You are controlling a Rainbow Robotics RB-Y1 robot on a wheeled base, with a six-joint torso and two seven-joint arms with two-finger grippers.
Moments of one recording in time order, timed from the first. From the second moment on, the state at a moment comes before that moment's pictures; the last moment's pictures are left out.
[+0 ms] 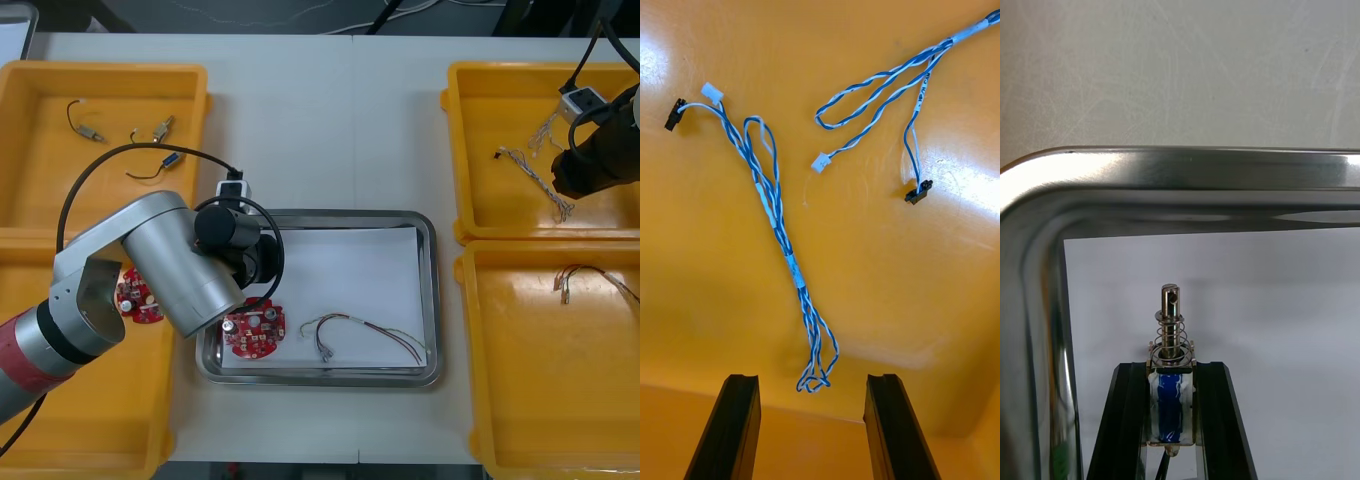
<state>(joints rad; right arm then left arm) -0.65 -0.77 0.10 -1.47 -0.62 1.52 1.68 -0.51 0.60 -0.71 -1.97 0.27 1.41 -0.56</state>
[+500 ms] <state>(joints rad) -0.70 -0.77 0.09 -1.36 -0.72 1.51 1.85 -0.51 0.59 -0.72 -1.94 0.25 1.40 -0.54</state>
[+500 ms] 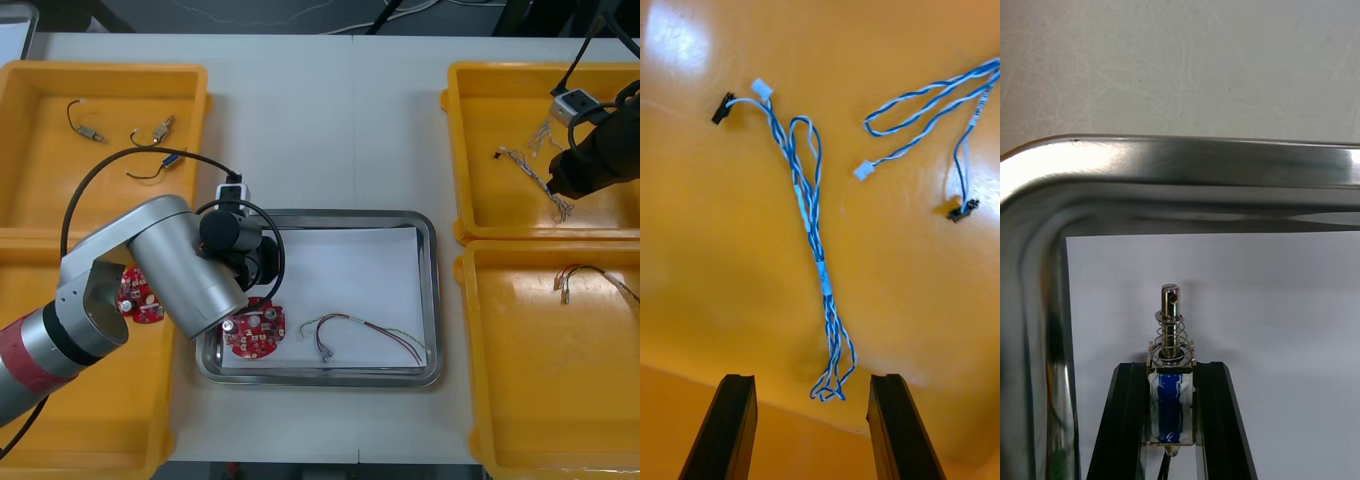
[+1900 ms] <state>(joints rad) -0.80 -0.70 0.20 -1.05 -0.70 1.27 2.03 -0.51 0.58 -0.62 -1.99 0.34 1.48 -0.54</state>
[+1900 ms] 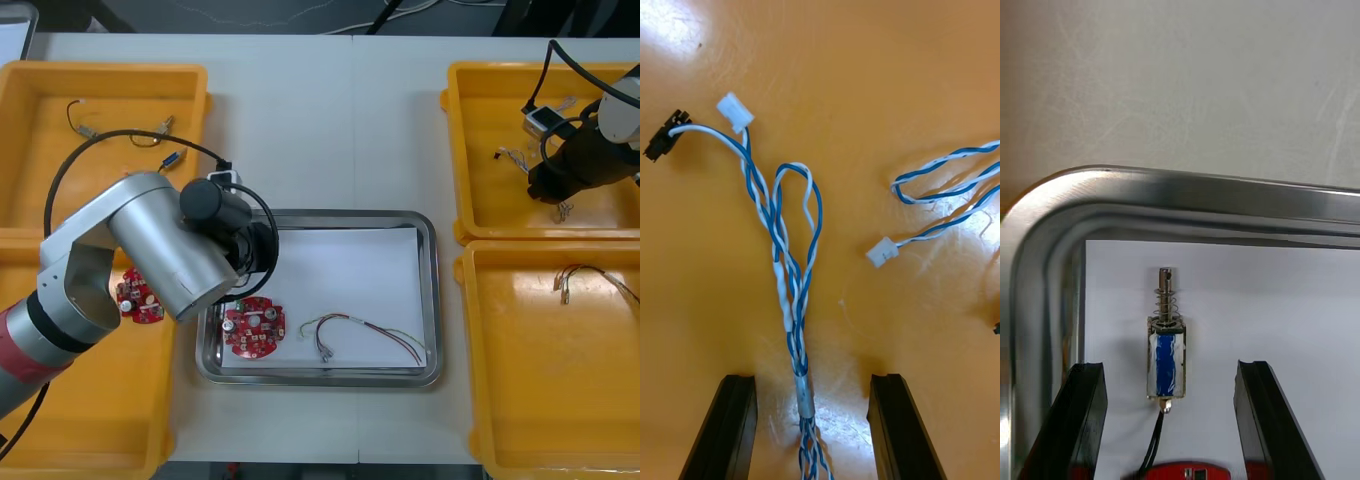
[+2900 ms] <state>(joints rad) -0.84 -0.70 0.16 -1.13 -0.64 1.44 2.09 -0.58 0.58 -0.07 -2.10 0.54 1.86 -1.16</state>
